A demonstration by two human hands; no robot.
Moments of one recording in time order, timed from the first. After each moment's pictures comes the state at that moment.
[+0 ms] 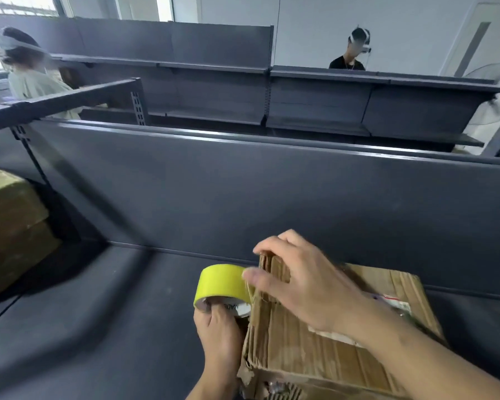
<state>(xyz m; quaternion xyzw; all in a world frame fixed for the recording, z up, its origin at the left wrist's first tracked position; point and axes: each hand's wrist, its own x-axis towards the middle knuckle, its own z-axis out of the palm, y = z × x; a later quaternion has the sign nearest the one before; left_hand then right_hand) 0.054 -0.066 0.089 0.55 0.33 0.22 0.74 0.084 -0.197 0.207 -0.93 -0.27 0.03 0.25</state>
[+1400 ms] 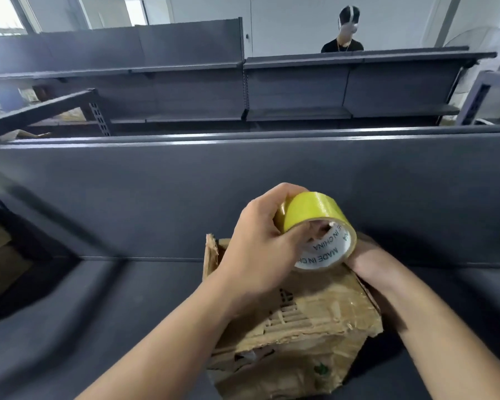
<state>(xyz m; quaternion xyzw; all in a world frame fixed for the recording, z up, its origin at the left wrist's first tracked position) 0.084 -0.153 0.236 0.79 -0.18 0.14 0.57 0.112 -0.320 0.196 -0.71 0.00 0.08 0.70</state>
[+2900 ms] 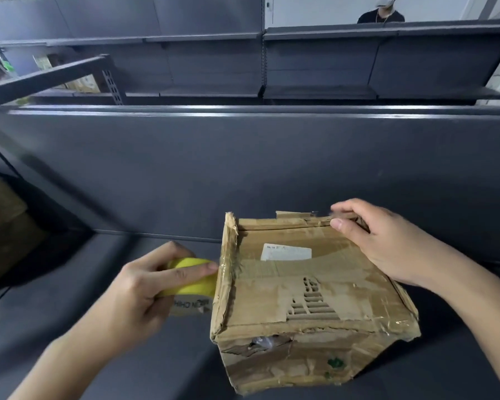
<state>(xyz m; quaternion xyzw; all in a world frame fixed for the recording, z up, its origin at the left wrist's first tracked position) 0.043 0.028 0.148 0.89 -0.30 0.17 0.29 0.121 -0.327 0.210 -0.95 -0.12 0.06 0.28</state>
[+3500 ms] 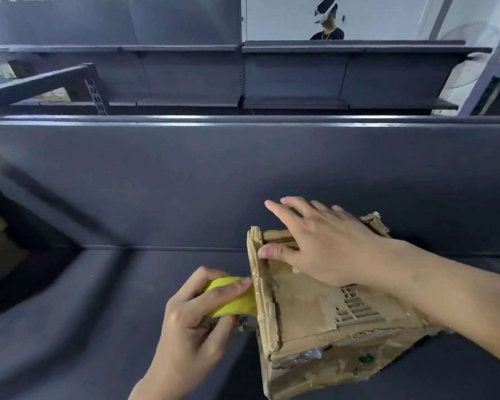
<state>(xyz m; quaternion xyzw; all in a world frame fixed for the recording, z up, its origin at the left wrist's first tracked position) 0.036 -0.024 0.111 0.79 -0.25 0.29 0.48 0.108 -0.236 0.228 -0.97 -0.24 0.09 0.00</state>
